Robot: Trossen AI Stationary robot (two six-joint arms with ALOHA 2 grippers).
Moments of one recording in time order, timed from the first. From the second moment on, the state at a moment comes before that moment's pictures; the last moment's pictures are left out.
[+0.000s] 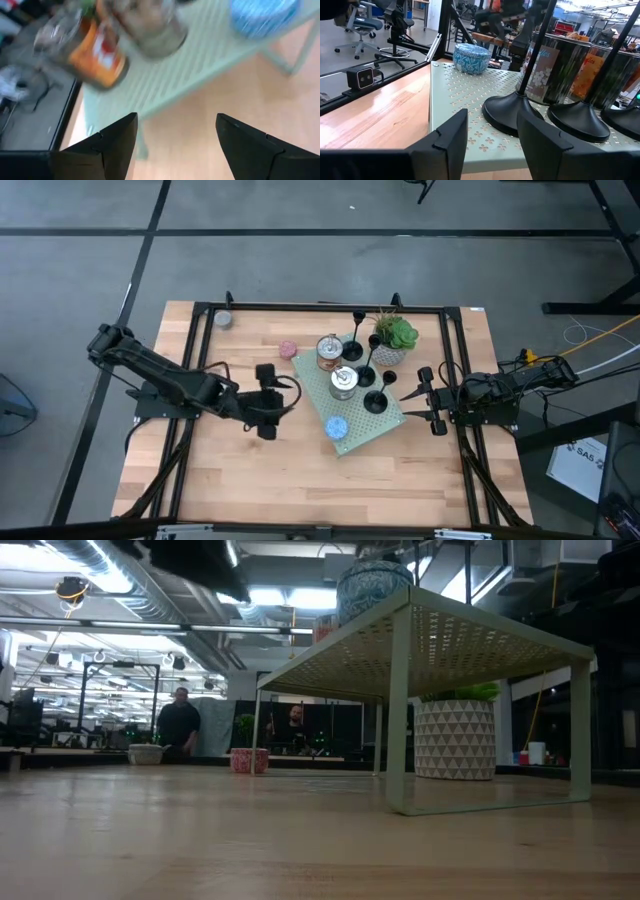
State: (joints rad) left arm -0.37 1.27 0.95 -0.45 -0.63 -0.03; right arm 0.29 0.10 0.01 0.02 0.07 -0.20
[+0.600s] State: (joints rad) left arm -0.16 1.16 0.95 -0.54 -0.62 -0.01; right arm 0.29 0.10 0.01 0.02 0.07 -0.20
